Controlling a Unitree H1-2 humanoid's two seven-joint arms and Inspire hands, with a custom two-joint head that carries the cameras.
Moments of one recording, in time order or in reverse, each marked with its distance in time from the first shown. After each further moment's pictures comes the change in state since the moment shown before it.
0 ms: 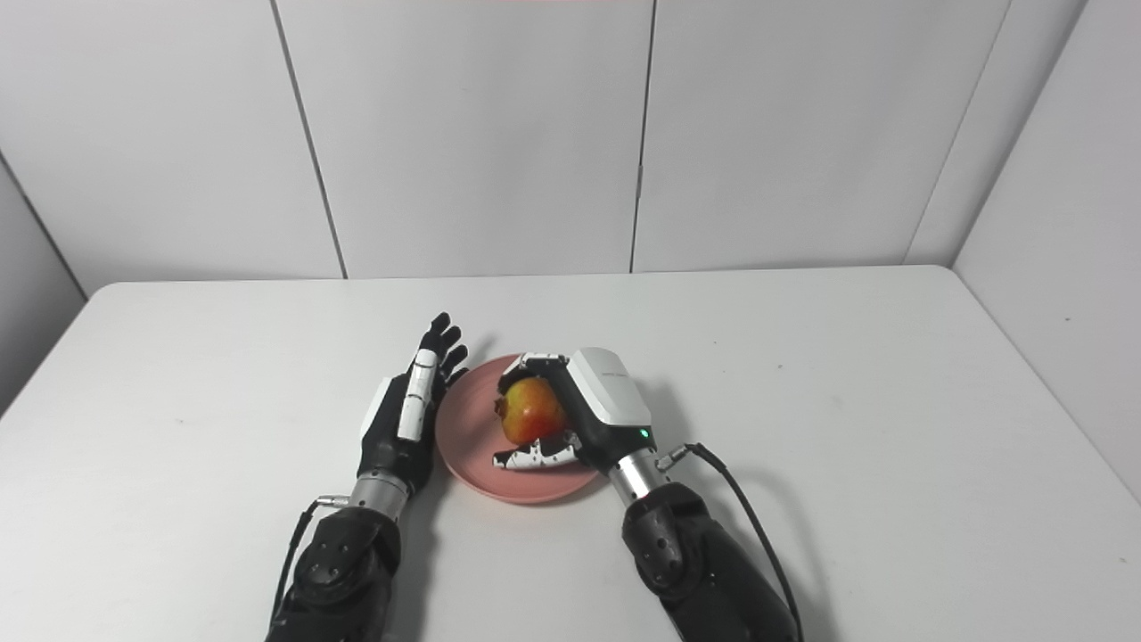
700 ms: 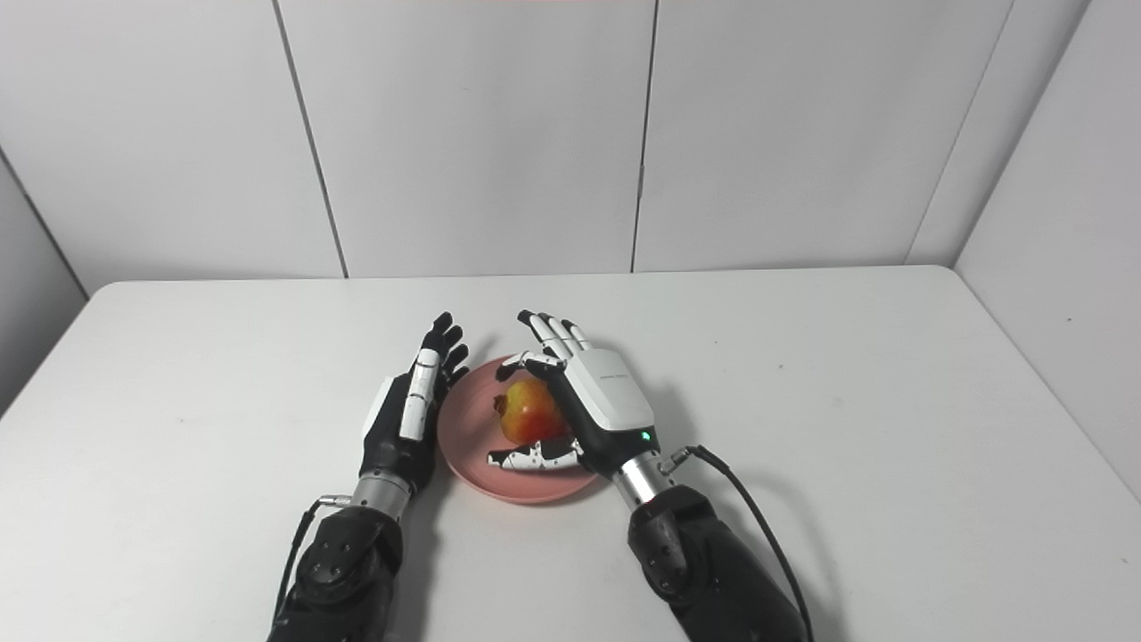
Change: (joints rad) left arm 0.000 -0.002 0.001 0.001 0.000 0.000 -0.003; right arm 0.027 -0.030 0.026 -0.058 -0.054 0.002 0.001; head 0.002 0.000
